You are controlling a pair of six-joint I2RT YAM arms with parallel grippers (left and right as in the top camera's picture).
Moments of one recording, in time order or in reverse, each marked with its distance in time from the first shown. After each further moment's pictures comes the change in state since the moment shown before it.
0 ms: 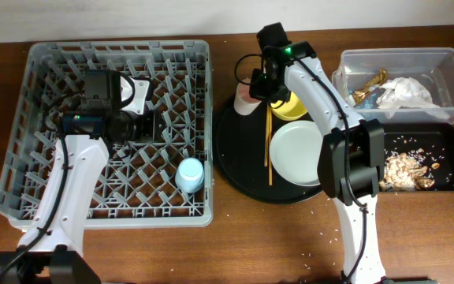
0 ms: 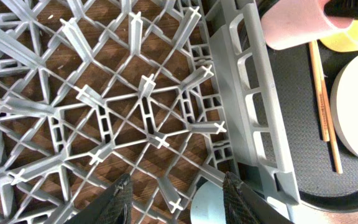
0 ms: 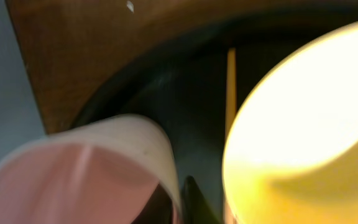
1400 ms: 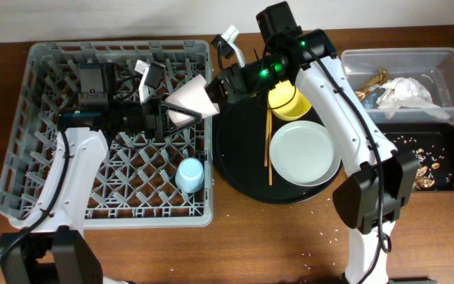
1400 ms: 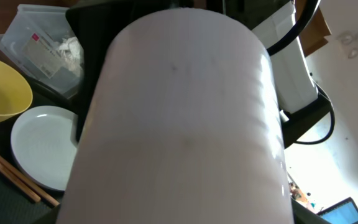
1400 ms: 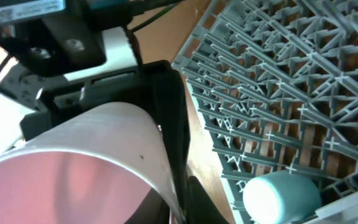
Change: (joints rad) left arm 0.030 0.069 0.003 0.207 1.249 -0.014; right arm 0.069 -0.272 -0.007 -0.093 -1.084 -0.525
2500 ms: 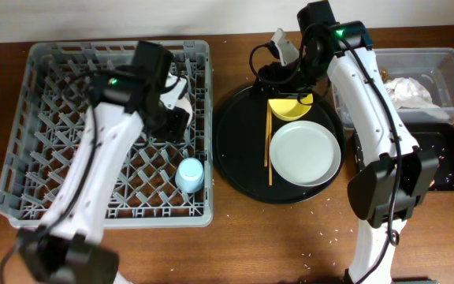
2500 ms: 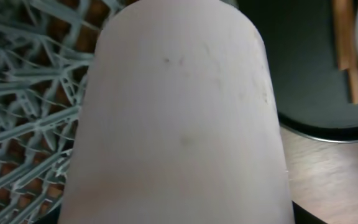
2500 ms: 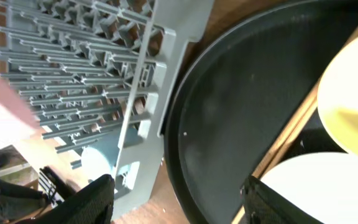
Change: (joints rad) left arm -0.275 0.111 0.439 -0.738 -1.532 0.015; right arm -0.161 0.000 0.000 -0.195 0.616 0.042
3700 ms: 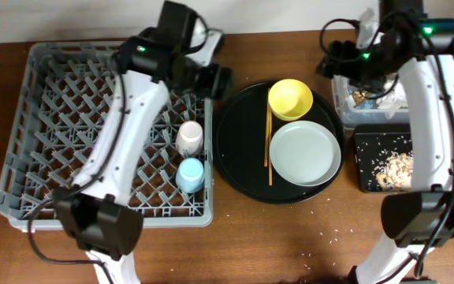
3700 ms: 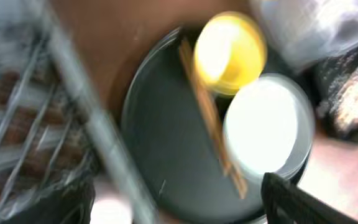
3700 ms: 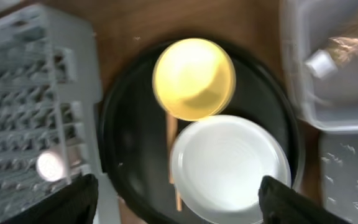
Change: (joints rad) left arm -0.079 0.246 0.373 0.185 0.294 -0.102; right arm -0.245 -0.188 0.001 -0.046 0.273 0.238
